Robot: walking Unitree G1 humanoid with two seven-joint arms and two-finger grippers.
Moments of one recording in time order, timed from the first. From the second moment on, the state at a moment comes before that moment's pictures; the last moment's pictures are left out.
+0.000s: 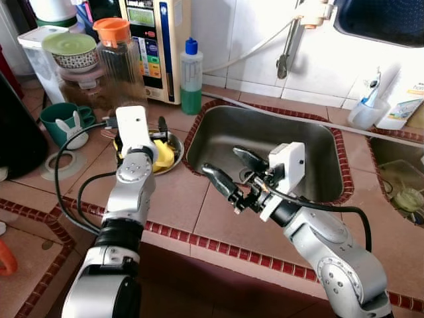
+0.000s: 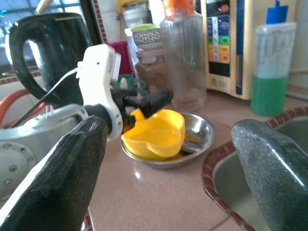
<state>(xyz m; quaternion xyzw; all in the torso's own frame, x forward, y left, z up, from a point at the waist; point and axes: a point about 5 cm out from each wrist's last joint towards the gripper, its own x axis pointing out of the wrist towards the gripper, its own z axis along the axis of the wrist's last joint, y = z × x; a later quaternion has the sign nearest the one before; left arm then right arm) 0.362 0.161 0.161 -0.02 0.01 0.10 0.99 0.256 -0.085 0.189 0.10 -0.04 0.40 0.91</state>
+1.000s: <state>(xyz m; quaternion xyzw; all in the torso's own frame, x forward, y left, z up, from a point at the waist) 0.350 0.152 0.145 -0.08 0.14 0.10 0.98 0.259 -0.080 0.190 0.10 -0.05 0.40 0.91</state>
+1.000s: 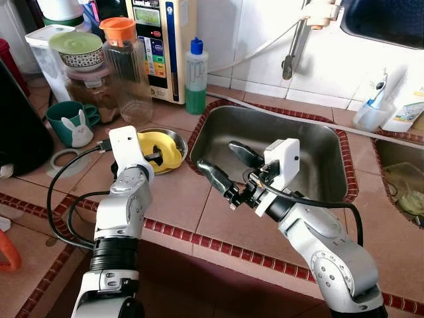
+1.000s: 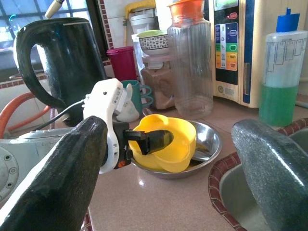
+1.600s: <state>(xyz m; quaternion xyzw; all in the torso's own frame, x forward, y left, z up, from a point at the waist) 0.377 0.144 0.162 -0.09 0.10 0.04 0.99 0.259 -0.081 0.190 0.10 -0.05 0.40 0.91</state>
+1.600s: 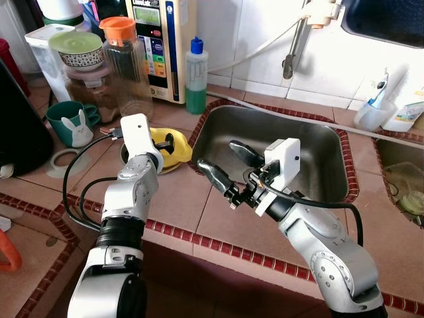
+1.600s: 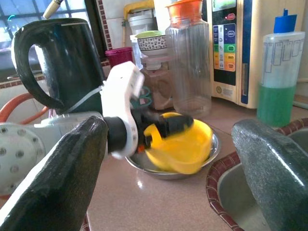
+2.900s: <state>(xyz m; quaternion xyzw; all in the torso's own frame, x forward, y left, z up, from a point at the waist) 0.403 0.194 0.167 -0.27 0.09 0.17 0.94 0.235 -0.090 0.182 0.10 -0.01 0.39 0.92</state>
